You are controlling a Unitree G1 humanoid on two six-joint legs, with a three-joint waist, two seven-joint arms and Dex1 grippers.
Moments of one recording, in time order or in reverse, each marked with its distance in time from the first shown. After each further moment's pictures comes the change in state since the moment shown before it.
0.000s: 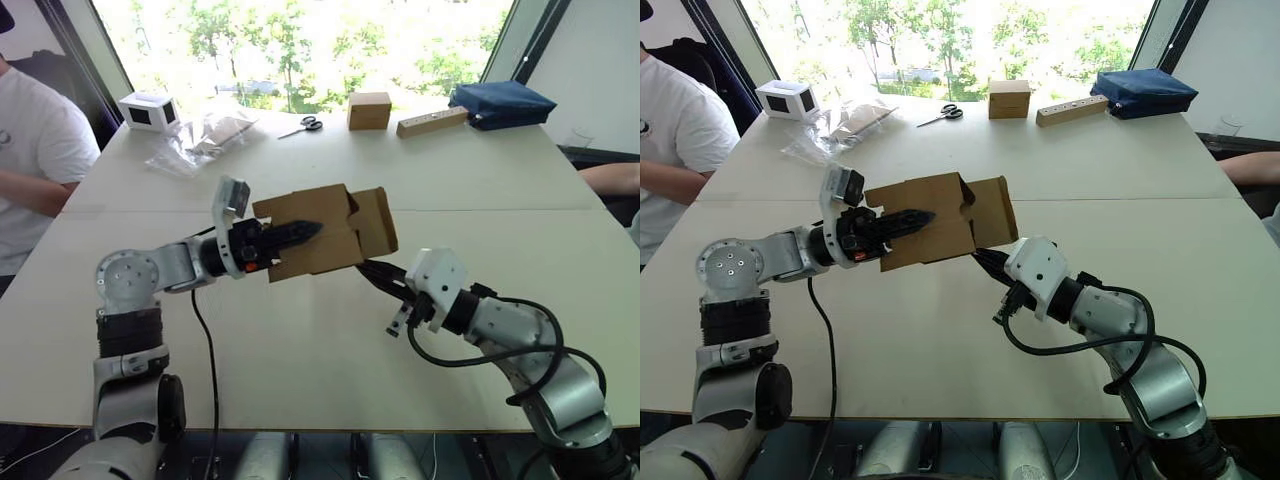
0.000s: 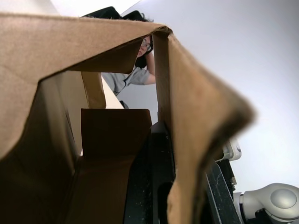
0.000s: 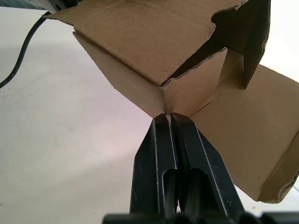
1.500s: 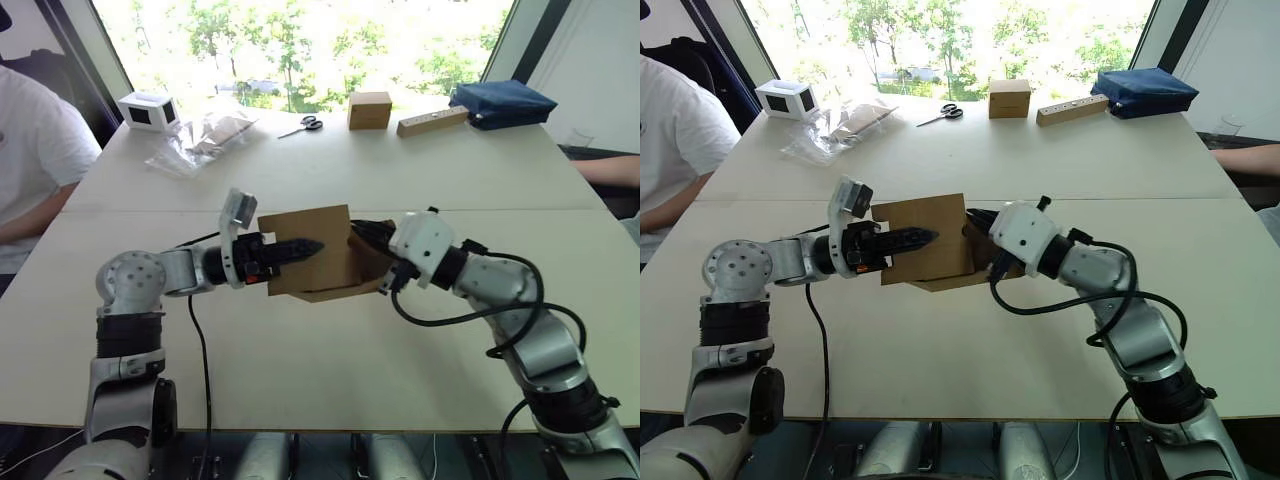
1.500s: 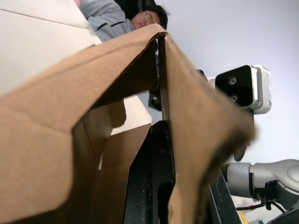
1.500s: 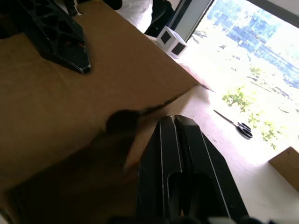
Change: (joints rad) left arm 0.011 0.044 -0.077 0.004 0.171 -0.004 -0.182; right arm -0.196 -0.053 -0.019 0.144 -0.125 -0.110 0.013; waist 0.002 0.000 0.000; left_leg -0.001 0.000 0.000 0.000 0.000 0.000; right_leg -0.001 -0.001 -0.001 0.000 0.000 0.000
